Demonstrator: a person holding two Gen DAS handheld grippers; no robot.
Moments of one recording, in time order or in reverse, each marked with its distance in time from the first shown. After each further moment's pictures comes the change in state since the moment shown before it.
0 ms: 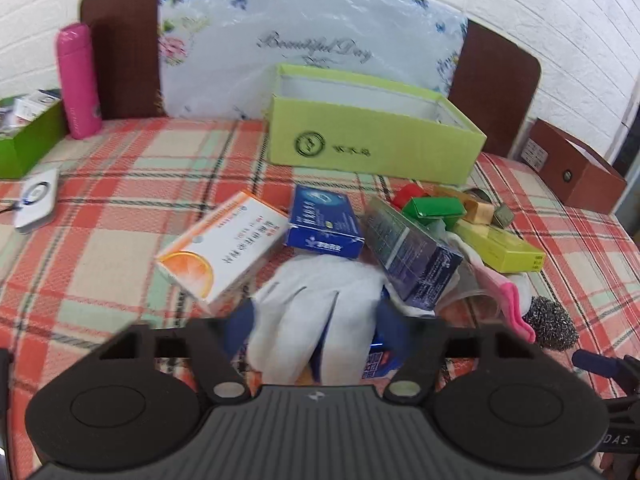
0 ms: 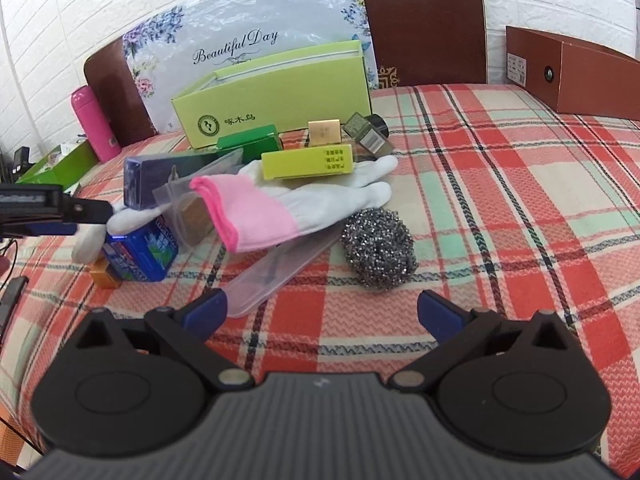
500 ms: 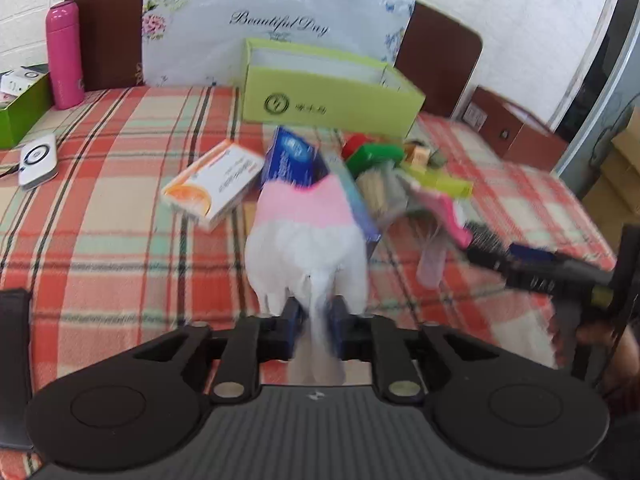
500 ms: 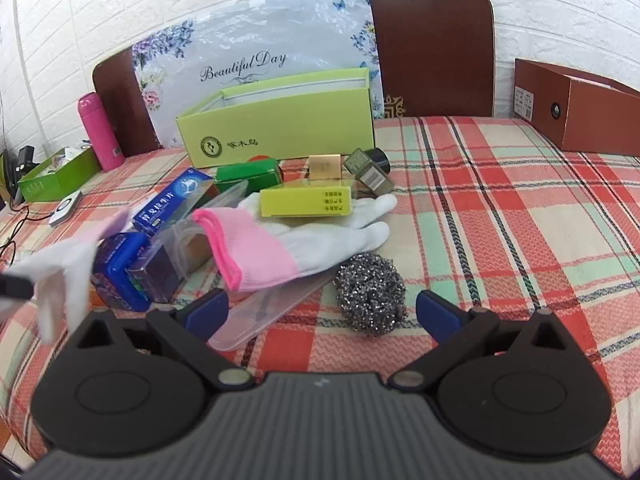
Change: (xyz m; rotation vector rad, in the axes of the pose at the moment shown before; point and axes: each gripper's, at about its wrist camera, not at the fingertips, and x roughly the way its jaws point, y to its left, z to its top) left arm -0.074 0.018 -0.046 0.048 0.102 -0.104; right arm 0.003 -0.005 0.016 -0.046 -0.035 -0.011
